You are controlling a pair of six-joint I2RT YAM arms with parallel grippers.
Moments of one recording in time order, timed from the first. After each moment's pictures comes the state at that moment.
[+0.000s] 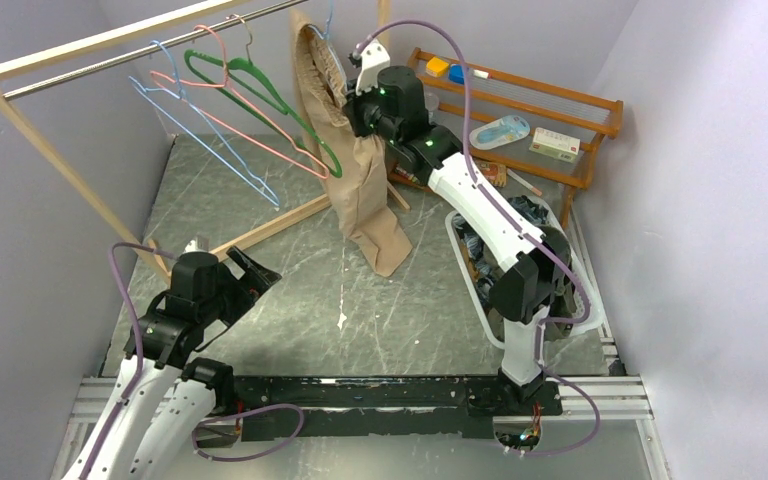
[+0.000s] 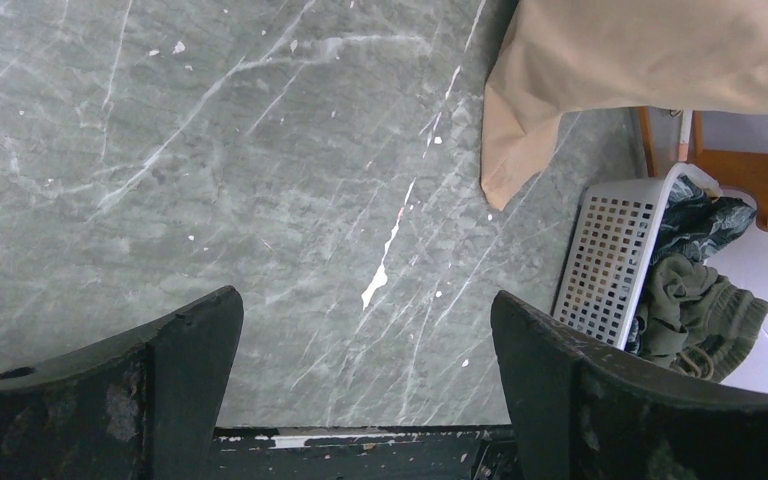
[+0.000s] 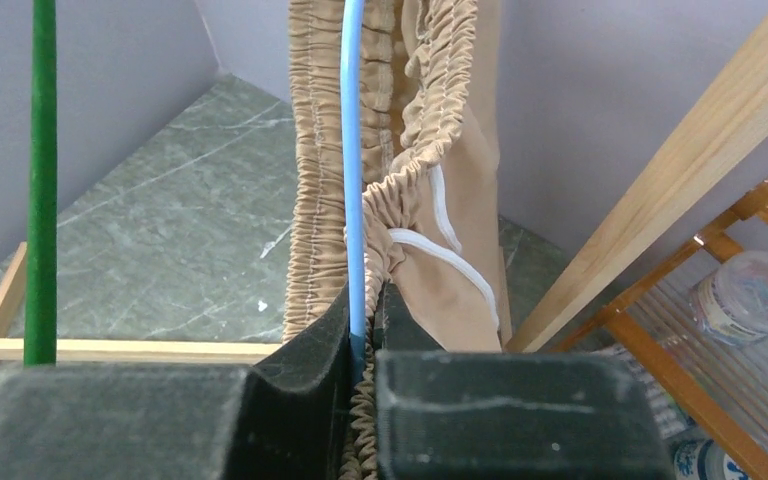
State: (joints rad) left arm -0.28 0.53 0.63 -0.80 0.02 -1.01; right arm 0.66 1.95 2.12 -0.35 0.05 0.01
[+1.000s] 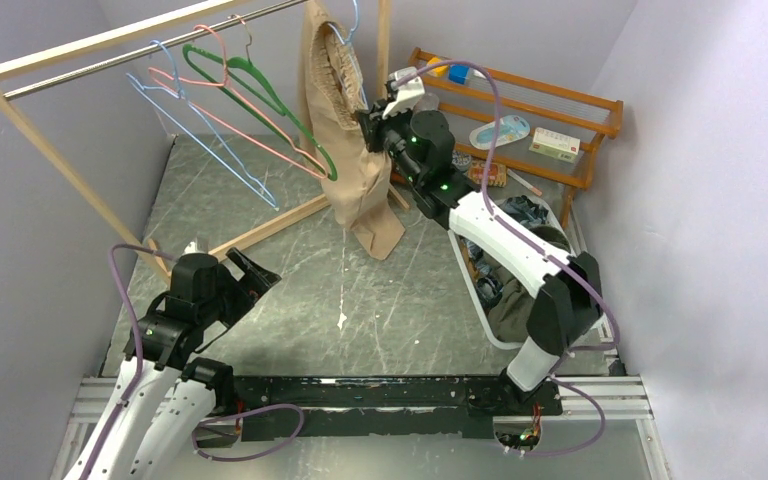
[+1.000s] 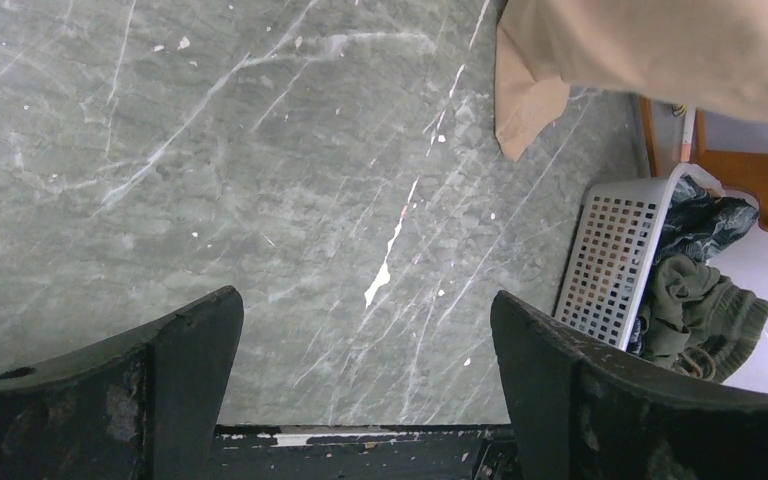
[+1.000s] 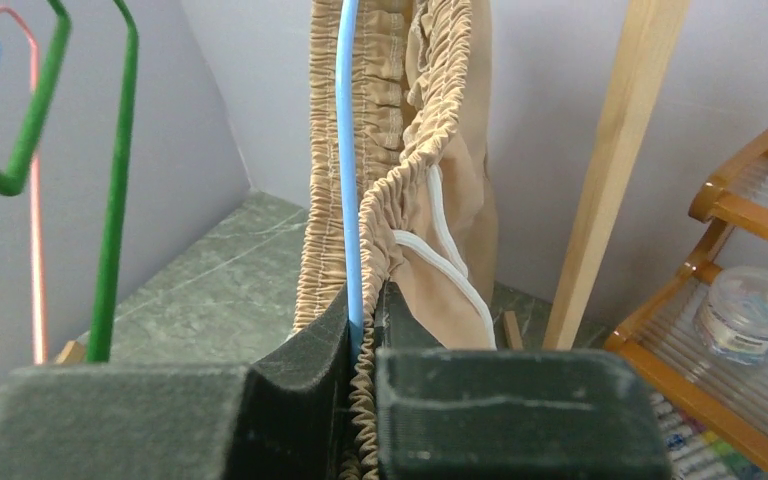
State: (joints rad) left arm -0.28 0.51 0.62 -0.80 0.02 -1.01; right arm 0.66 1.69 1.53 0.29 0.09 0.08
